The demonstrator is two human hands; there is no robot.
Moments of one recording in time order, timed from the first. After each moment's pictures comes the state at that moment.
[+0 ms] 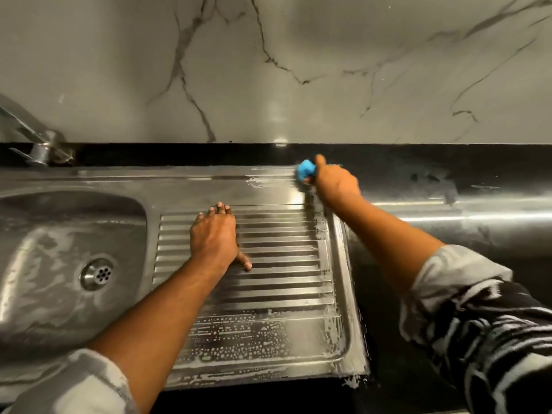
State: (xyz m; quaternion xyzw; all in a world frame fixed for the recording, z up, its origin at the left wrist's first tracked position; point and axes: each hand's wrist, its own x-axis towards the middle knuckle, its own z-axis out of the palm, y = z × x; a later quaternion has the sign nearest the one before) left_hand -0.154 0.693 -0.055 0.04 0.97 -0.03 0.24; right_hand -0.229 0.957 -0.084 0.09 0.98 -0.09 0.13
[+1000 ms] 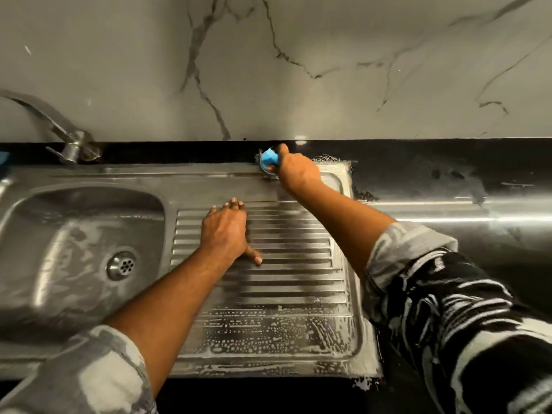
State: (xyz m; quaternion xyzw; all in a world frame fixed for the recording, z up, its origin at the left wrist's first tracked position) left_hand -0.157 0.696 -0.049 0.06 0.96 -0.06 0.25; right_hand -0.271 0.868 -0.102 0.02 0.98 -0.18 0.13
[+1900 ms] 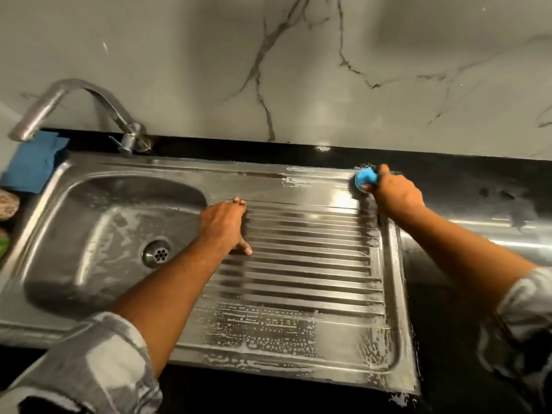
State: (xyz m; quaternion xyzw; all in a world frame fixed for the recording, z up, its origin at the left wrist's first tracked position) left_hand -0.173 0.598 -0.051 0.02 0.97 -0.02 0.23; right_hand -0.223 0.959 -0.090 0.10 0.98 -0.10 0.12
